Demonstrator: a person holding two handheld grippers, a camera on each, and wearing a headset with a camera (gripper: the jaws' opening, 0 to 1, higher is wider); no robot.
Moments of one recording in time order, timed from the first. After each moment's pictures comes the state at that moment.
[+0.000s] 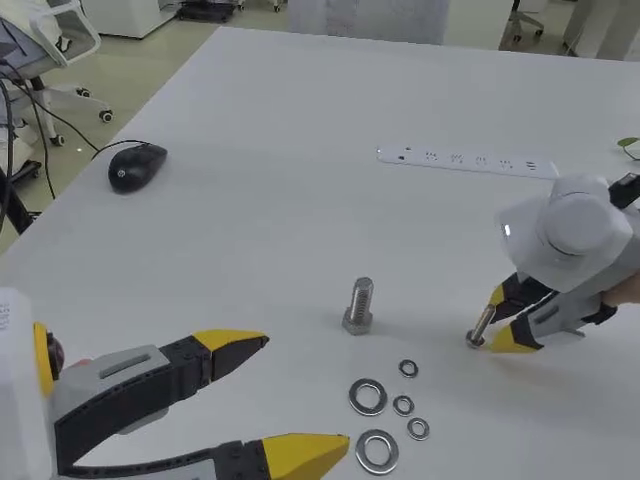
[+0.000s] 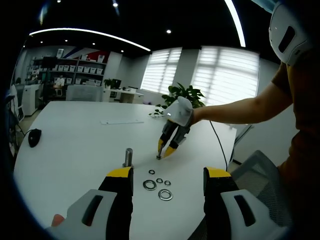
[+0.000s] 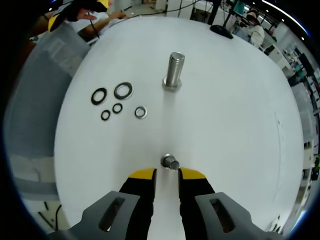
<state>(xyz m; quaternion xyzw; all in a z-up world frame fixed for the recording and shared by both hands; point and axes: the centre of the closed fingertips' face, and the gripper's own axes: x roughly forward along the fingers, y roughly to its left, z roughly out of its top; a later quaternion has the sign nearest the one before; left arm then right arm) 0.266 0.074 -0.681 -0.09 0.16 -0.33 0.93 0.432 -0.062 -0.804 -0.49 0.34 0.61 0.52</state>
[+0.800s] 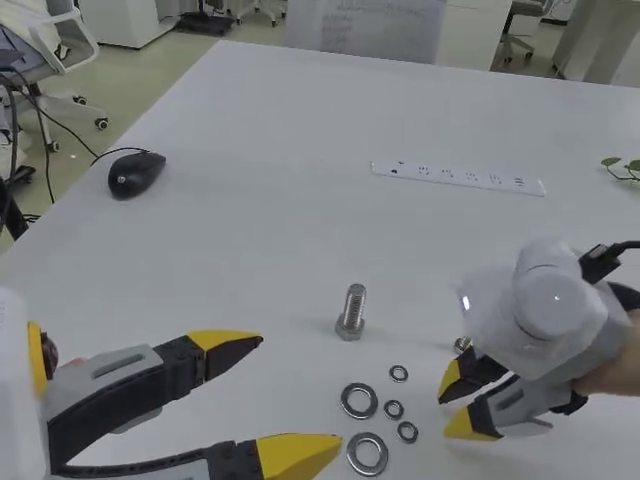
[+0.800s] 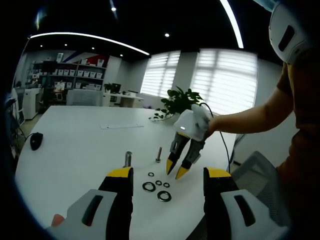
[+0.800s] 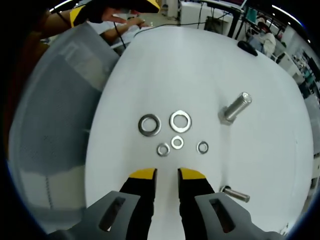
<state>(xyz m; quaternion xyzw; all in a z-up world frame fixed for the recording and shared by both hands) 0.257 0.075 -0.672 -0.08 0.14 -0.33 0.93 0.330 -0.025 -0.810 -0.46 0.34 0.67 0.48</state>
